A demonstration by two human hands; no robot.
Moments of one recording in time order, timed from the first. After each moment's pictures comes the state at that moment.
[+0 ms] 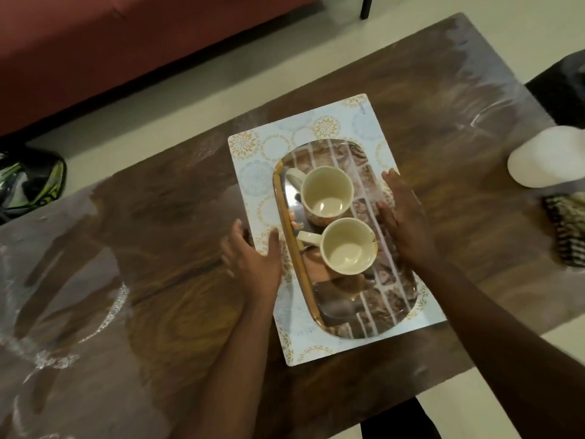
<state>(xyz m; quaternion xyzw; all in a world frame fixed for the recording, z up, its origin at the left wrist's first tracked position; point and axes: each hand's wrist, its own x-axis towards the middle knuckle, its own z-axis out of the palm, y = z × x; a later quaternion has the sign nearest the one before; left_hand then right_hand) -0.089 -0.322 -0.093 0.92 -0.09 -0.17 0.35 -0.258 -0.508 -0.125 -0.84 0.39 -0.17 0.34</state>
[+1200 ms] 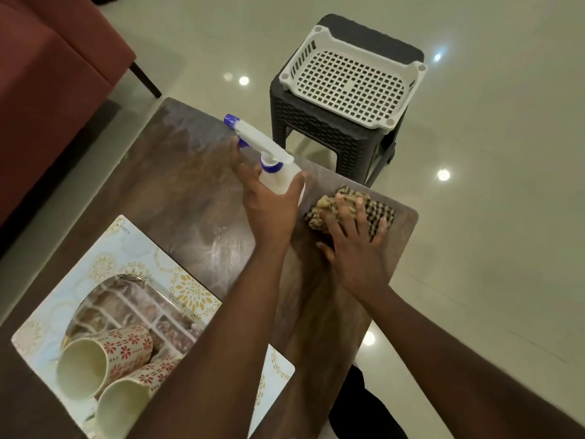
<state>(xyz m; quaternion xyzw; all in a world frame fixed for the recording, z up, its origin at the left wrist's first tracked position) -0.362 -0.664 -0.058 0.74 -0.44 -0.28 0.42 -0.499 -0.596 -0.142 -0.75 0.66 -0.07 0.09</state>
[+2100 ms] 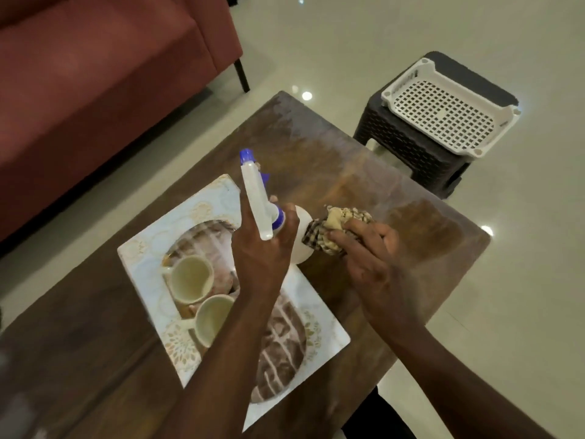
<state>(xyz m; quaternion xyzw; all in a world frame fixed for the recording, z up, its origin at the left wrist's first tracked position) -0.242 -0.522 0.010 0.74 -0.40 -0.14 0.51 -0.401 -0.526 -0.022 -0.81 0.46 -0.34 0.14</state>
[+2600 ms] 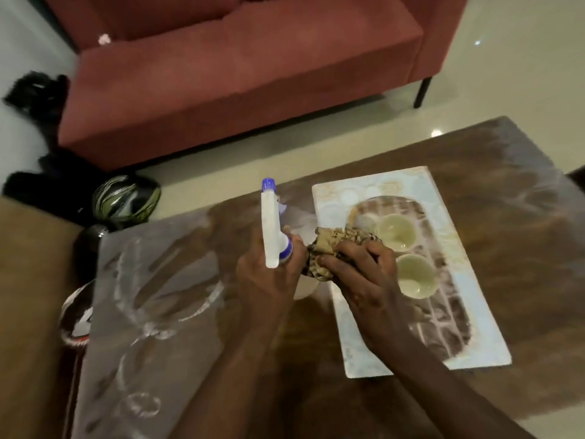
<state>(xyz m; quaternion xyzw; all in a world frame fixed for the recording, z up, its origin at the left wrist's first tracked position) -0.053 -0.249 0.084 0.81 -0.23 -0.06 0.53 -0.168 -0.336 0.041 -0.88 0.22 -0.36 0.21</state>
